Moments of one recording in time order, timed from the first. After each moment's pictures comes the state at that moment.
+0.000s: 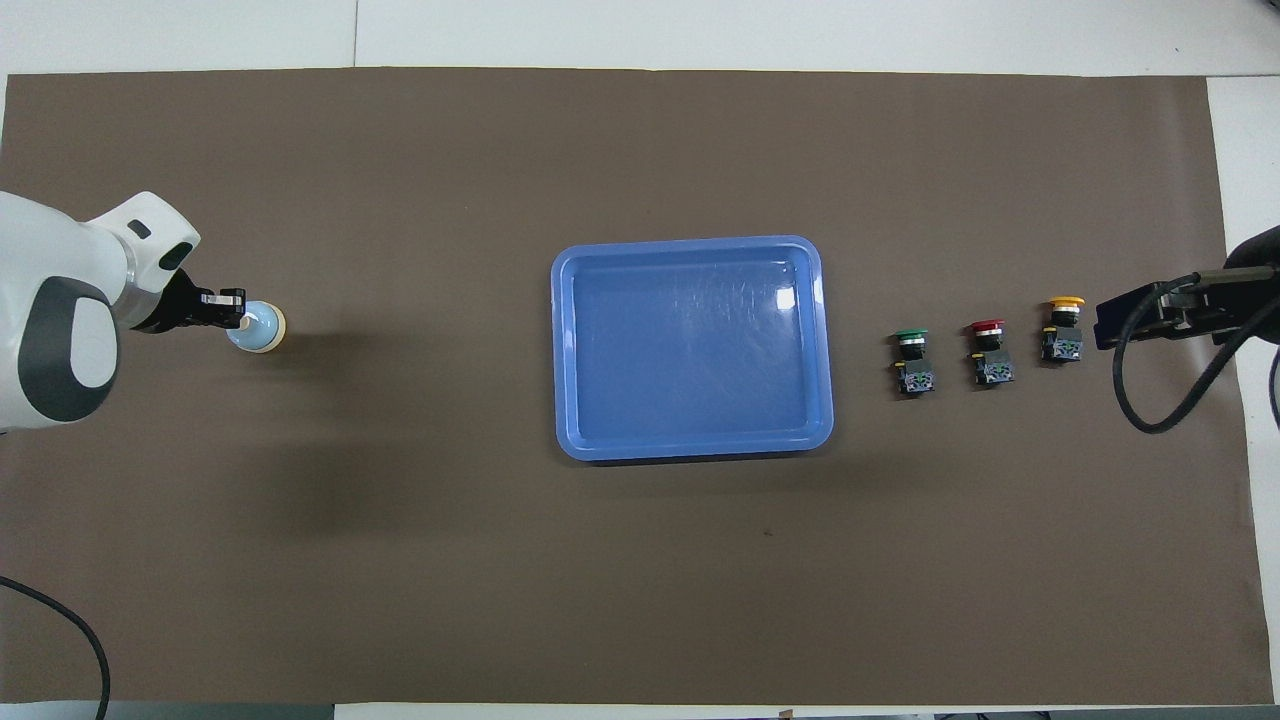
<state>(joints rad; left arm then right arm) 0.06 0.22 -0.03 -1.93 -0.01 2.14 0.05 -0.03 -0.02 0.02 -1.65 -0.04 1.54 -0.02</state>
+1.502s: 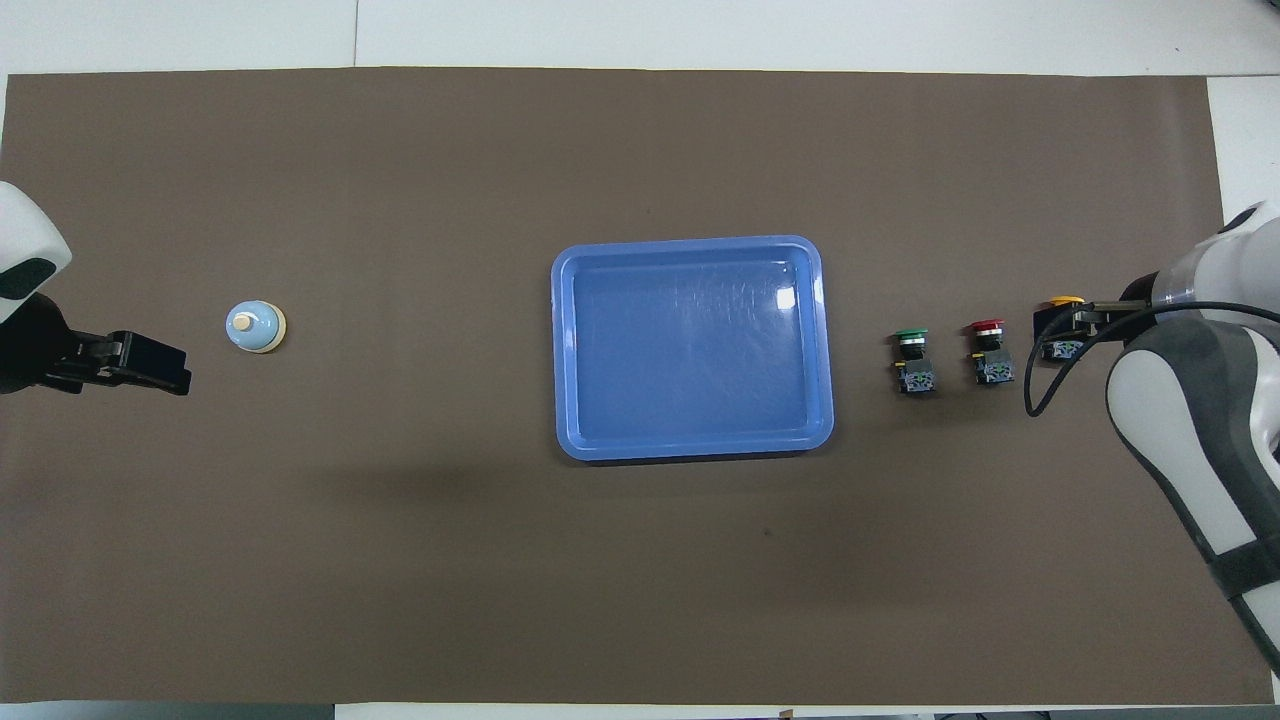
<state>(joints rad) -0.01 -0.08 -0.04 -1.78 -0.01 1.56 0.05 -0.13 0.06 0.02 -2.05 -0.04 2.10 -0.02</state>
